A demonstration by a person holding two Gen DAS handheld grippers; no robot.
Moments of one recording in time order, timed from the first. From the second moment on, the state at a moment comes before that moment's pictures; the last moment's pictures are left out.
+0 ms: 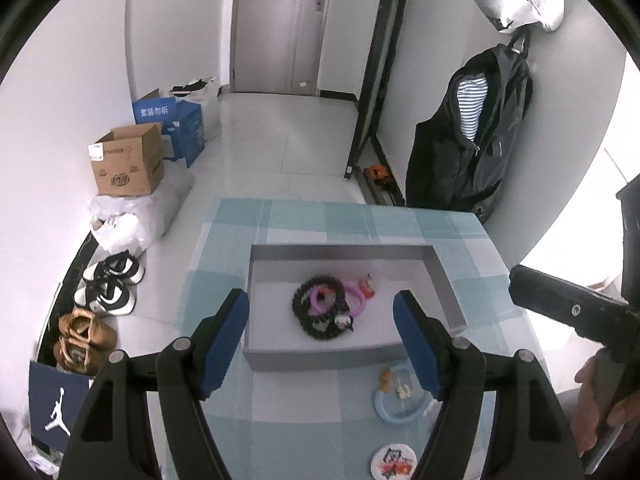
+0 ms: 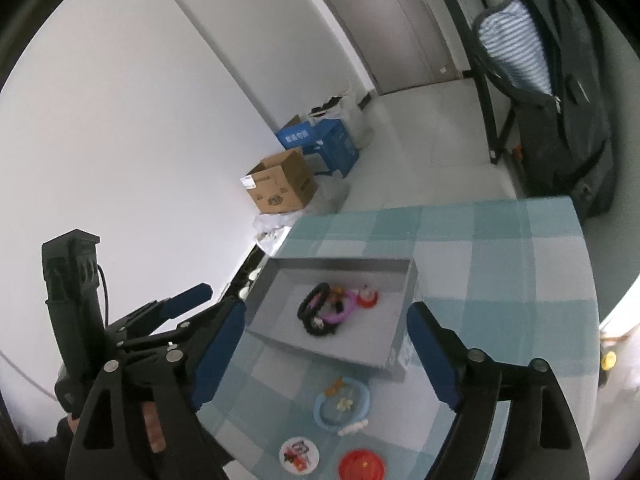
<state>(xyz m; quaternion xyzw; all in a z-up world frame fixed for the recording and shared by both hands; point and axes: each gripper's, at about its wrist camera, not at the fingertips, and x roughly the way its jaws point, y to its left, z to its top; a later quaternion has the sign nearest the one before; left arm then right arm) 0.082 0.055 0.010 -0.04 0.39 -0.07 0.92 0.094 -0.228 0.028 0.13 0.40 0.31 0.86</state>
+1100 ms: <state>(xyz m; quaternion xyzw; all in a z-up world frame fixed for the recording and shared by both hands) 0.022 0.038 -0.055 -0.08 0.51 -0.10 0.85 0.004 -0.225 -0.052 -0.04 0.46 0.27 0.85</state>
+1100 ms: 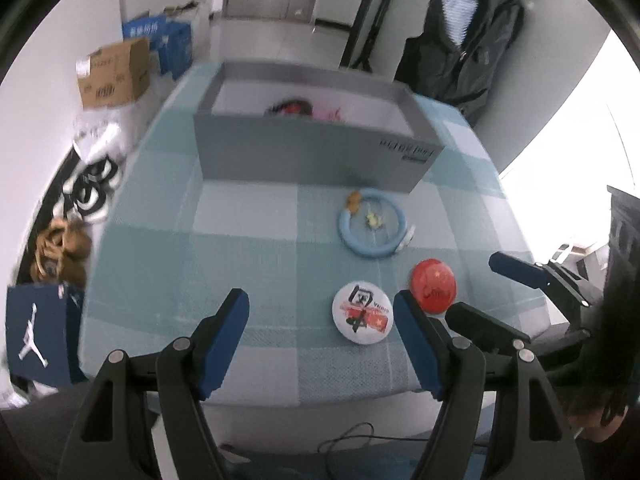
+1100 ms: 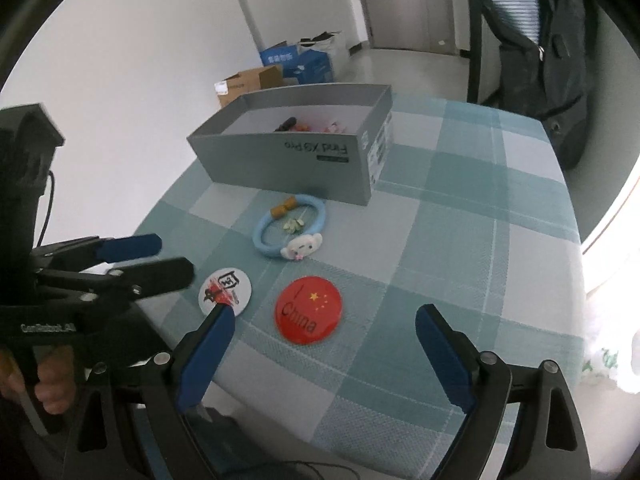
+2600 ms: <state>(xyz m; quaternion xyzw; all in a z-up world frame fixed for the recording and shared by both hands) 0.019 0.026 -0.062 -0.04 0.52 -0.11 0.84 0.023 -0.221 -0.052 -0.02 0.47 0.24 0.84</state>
